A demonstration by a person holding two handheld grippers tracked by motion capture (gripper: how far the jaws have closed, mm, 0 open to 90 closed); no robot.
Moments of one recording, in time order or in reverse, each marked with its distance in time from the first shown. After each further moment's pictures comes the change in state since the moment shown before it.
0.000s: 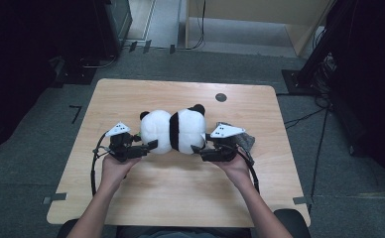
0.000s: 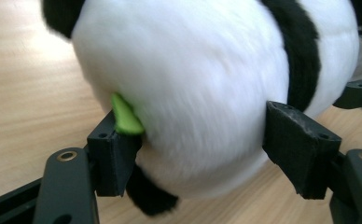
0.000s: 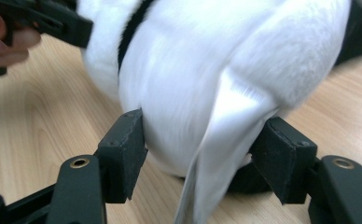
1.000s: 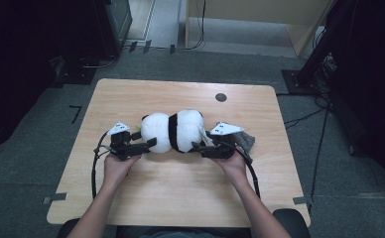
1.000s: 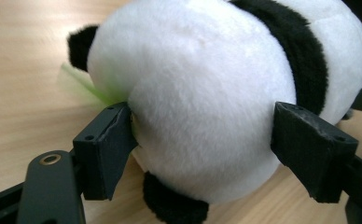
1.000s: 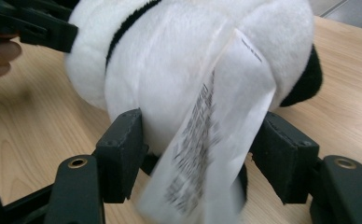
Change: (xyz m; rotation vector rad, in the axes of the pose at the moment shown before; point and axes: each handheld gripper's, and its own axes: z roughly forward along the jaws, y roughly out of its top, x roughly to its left) left arm 0.015 -0.008 0.012 -0.029 0.098 0.019; right arm -0.015 -0.011 0.017 0.002 -0.063 0.041
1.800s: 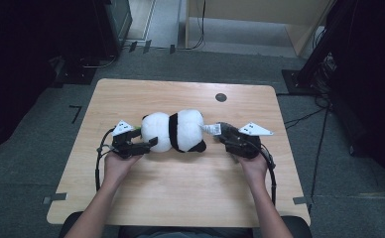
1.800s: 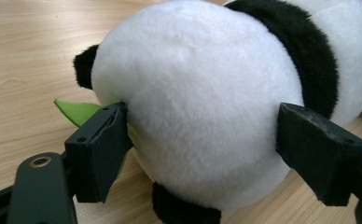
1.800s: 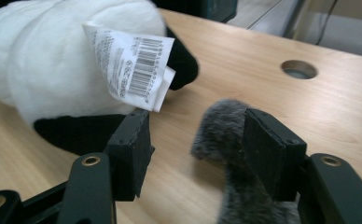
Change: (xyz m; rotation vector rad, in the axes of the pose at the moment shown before) left arm -0.004 0.003 0.006 0.007 0.041 0.077; right arm -0.045 -0.024 -0.051 -0.087 -0.222 0.081
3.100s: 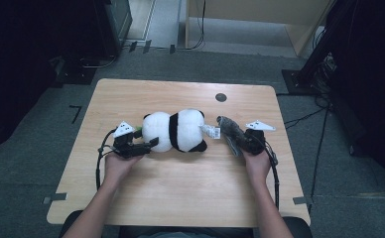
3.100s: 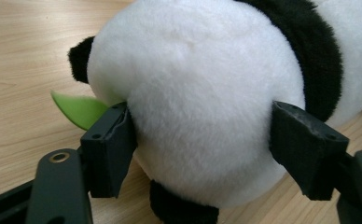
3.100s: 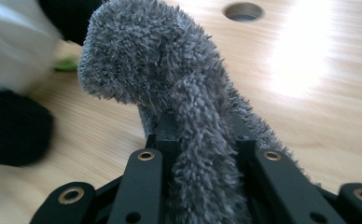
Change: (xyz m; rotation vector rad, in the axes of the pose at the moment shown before) left arm 0.002 -0.006 0.006 -0.008 -0.027 0.024; right arm -0.040 -0.013 0.022 0.121 -0.102 0.125
